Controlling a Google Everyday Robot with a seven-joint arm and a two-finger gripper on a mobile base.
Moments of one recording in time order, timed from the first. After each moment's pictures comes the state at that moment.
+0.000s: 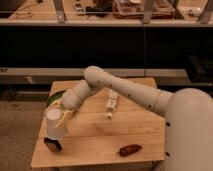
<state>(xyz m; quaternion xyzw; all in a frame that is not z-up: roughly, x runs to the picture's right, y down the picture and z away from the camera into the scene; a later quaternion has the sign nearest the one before) -0.238 0.119 0.619 -0.41 -0.60 -0.08 0.68</state>
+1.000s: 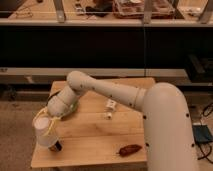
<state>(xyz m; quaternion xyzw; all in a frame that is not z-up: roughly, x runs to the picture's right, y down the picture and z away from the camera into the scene) -0.285 0.157 0.630 -0.44 -0.60 -0.13 0.66</state>
